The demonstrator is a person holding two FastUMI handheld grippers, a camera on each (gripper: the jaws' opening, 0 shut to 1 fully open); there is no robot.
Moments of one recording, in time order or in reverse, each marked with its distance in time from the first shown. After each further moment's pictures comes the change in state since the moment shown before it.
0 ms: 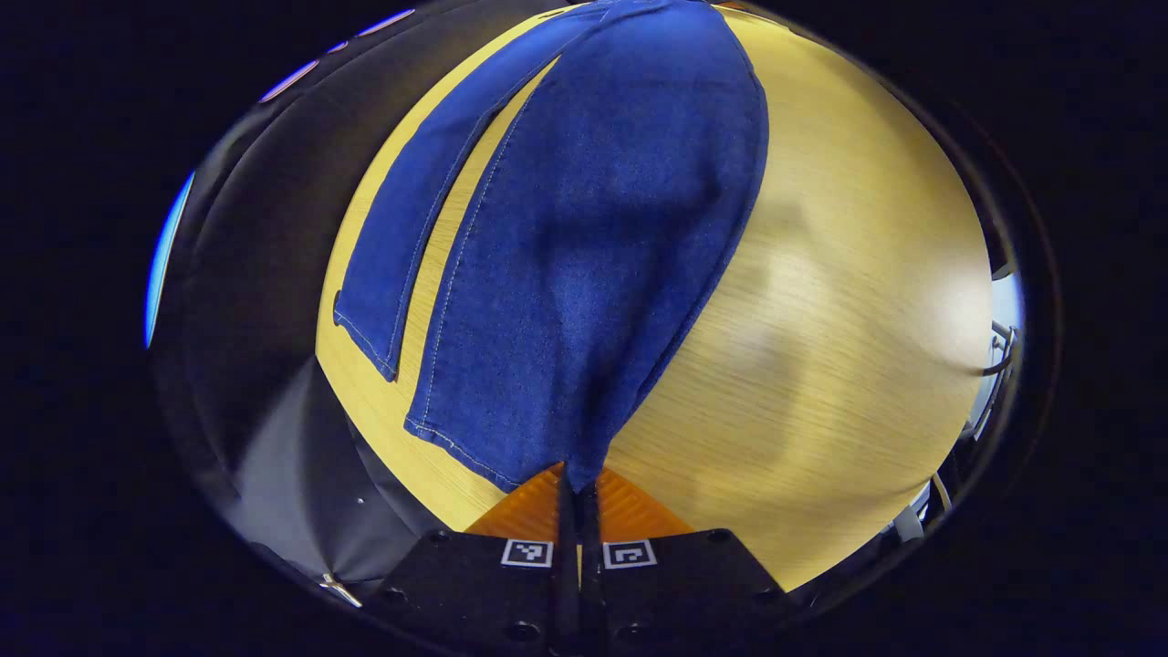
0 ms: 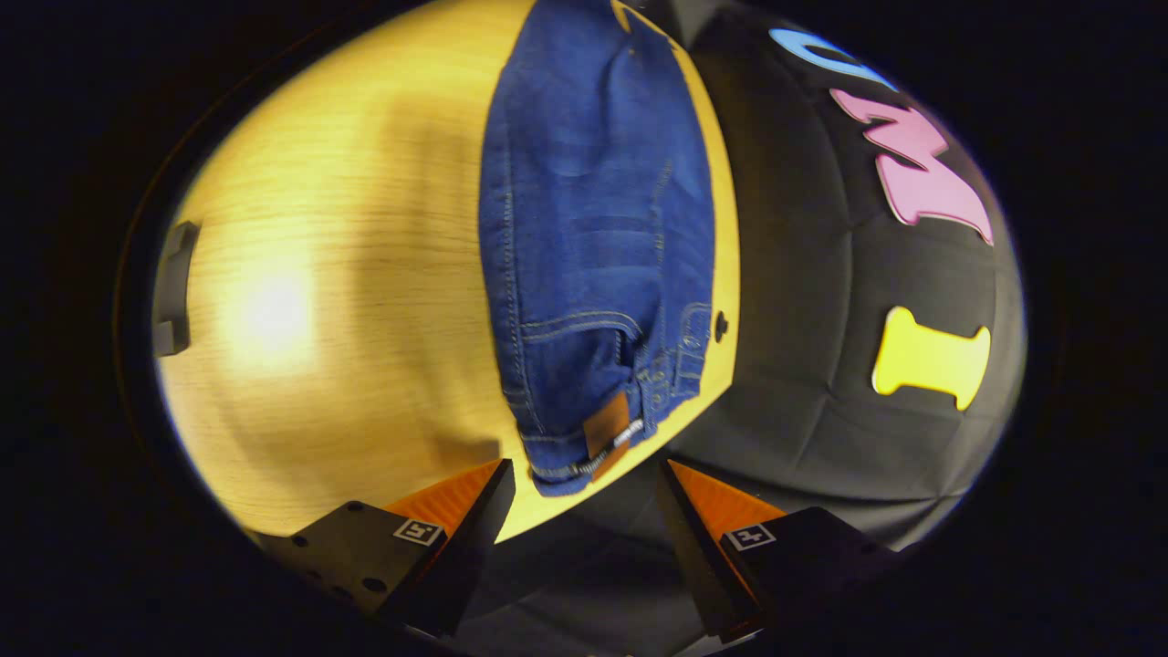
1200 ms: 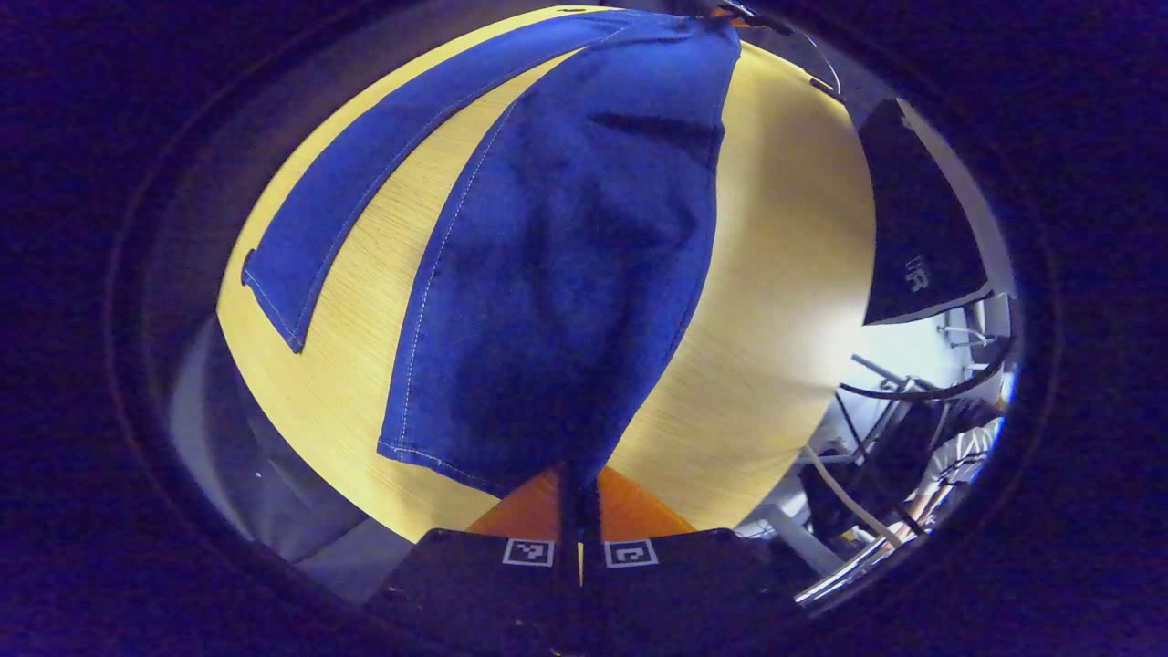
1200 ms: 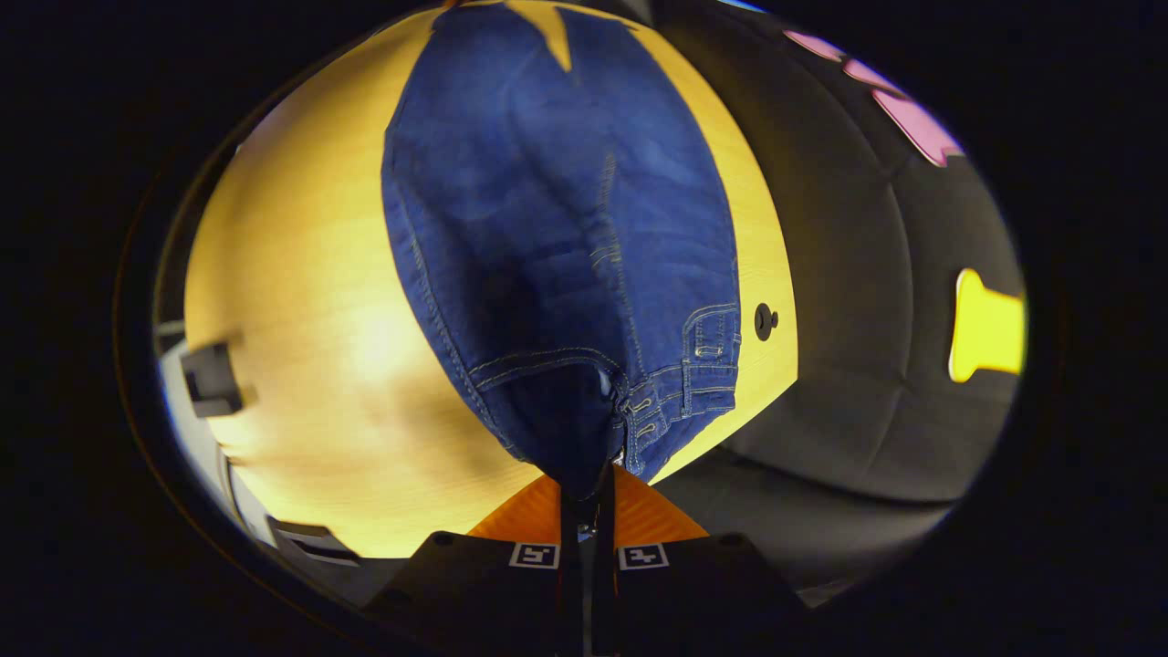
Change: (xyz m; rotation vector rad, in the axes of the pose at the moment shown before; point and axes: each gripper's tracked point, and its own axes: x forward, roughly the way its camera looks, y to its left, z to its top) left arm -0.046 -0.022 0.039 -0.188 0.034 -0.521; right arm -0.004 -0.070 0.021 0.347 0.003 0.364
